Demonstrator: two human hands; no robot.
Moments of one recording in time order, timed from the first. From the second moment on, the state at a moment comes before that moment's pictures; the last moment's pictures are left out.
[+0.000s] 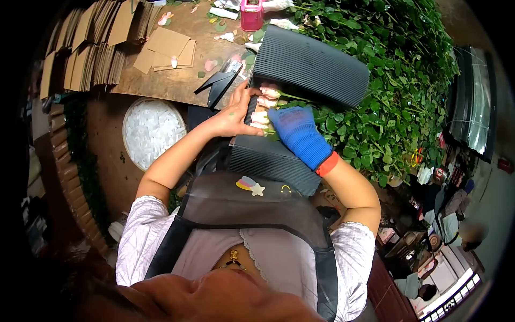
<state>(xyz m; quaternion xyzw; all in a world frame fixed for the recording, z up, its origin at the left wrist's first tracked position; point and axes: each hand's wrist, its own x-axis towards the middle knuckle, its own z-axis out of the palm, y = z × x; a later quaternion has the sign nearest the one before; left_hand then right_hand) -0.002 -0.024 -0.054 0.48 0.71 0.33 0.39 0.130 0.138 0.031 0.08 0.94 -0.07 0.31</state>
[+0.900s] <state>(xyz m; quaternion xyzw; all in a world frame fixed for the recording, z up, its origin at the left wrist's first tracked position) 0.021 -0.009 -0.072 0.36 0.75 0.49 0.28 0.143 0.142 0.035 0.17 0.96 -0.09 0.19</state>
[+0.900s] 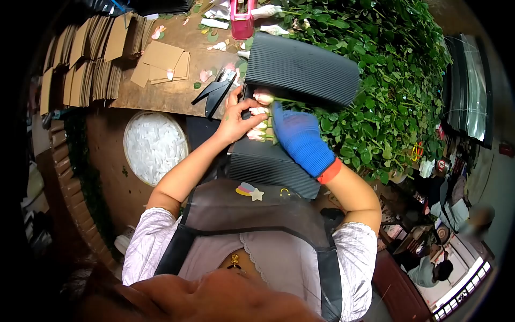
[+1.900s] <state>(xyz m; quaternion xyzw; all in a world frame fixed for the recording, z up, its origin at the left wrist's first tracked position) 0.008 0.009 -0.071 0.35 0.76 0.49 0.24 0.105 0.150 0.026 0.20 0.97 -0.08 0.14</state>
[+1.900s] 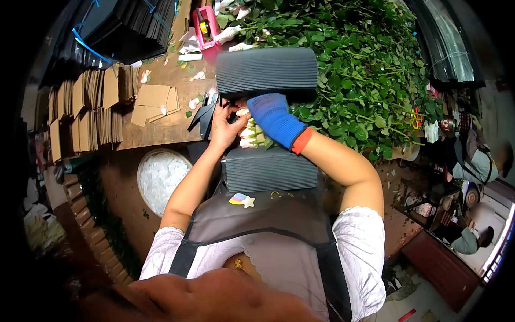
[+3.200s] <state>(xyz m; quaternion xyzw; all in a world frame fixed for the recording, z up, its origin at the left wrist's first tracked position) 0.003 0.014 -0.025 0.78 0.56 0.25 0.06 0.184 0.163 0.037 0.13 0.95 -0.06 0.27</state>
